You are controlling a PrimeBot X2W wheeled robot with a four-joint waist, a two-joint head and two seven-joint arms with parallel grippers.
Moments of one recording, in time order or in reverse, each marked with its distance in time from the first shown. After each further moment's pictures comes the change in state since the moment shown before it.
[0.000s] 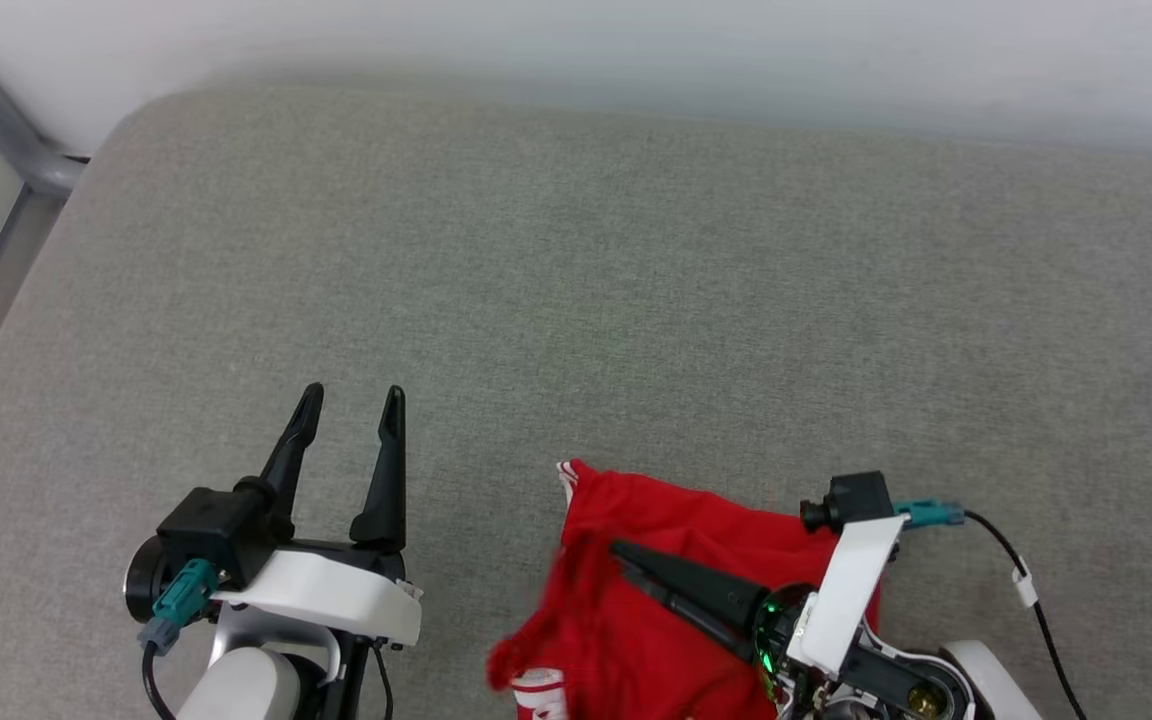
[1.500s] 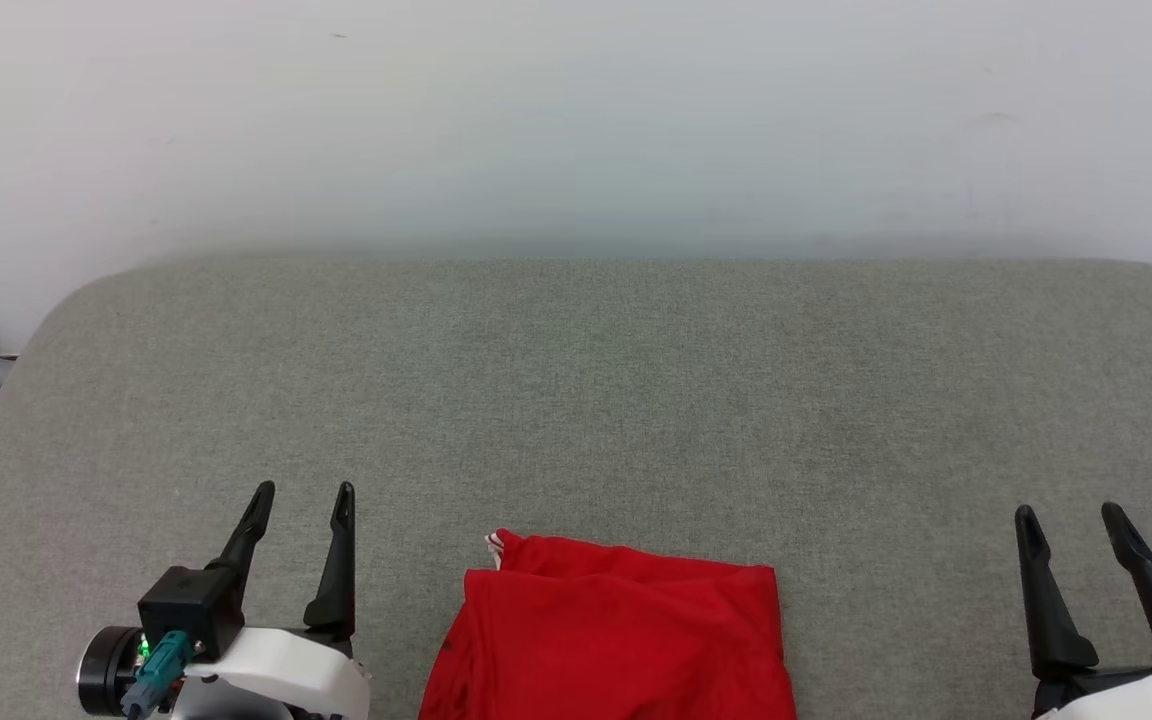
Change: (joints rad) left arm 0.123 0.040 0.053 0.074 0.051 -0.006 -0.003; right arm 0.406 -0.012 -0.469 -0.531 -1.327 0.000 -0.610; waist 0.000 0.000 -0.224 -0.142
